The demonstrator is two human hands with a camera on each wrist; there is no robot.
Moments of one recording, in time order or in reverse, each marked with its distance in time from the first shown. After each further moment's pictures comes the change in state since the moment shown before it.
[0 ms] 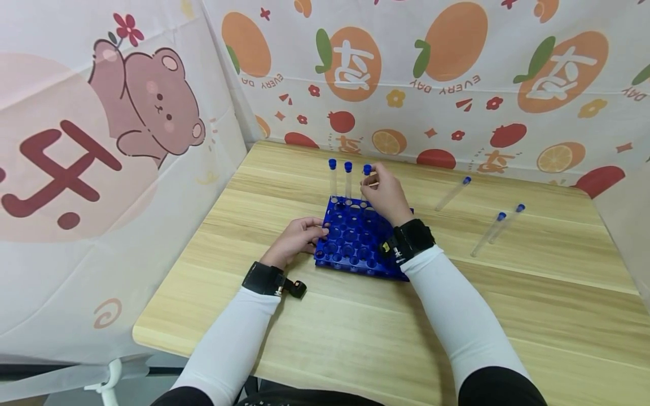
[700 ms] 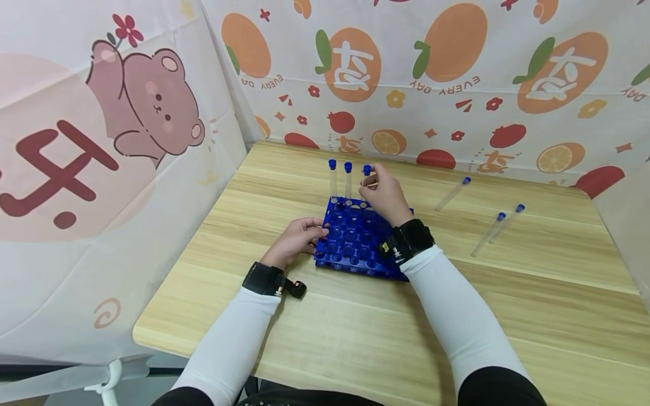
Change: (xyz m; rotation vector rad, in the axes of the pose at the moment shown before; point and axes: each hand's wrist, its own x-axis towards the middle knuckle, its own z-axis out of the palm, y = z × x) left_hand 0.003 0.000 0.000 0.005 0.003 -0.001; right_hand 0.001 -0.001 0.000 -0.005 -0.006 0.013
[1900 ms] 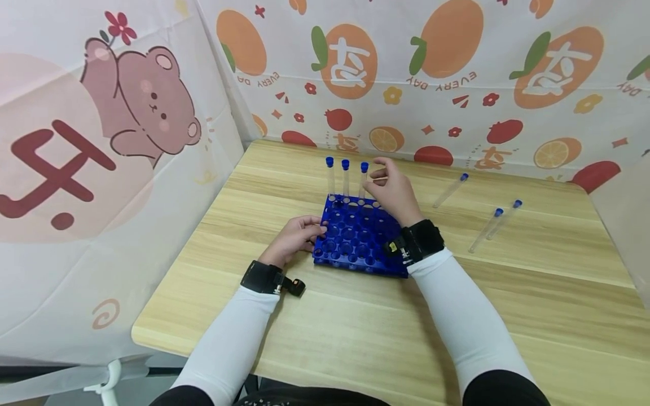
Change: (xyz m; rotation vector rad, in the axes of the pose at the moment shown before) left_hand -0.002 0.003 0.000 -0.020 -0.011 -0.006; right_hand -0.015 -0.002 -0.023 0.029 0.031 0.014
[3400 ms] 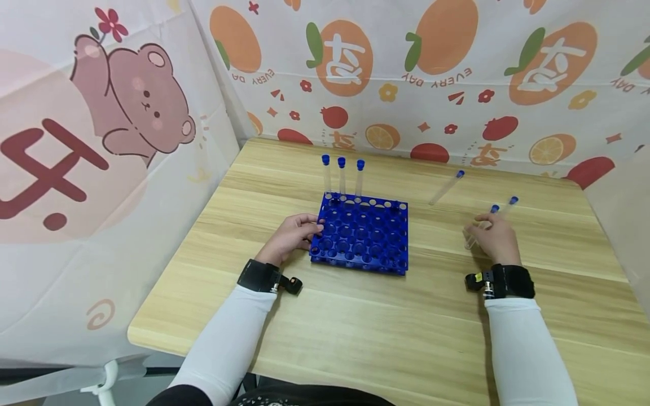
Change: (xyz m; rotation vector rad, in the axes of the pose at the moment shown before) left_hand 0.003 -0.001 0.000 0.003 0.000 -0.008; right_hand -0.096 0.161 -0.140 -0.345 0.011 0.381
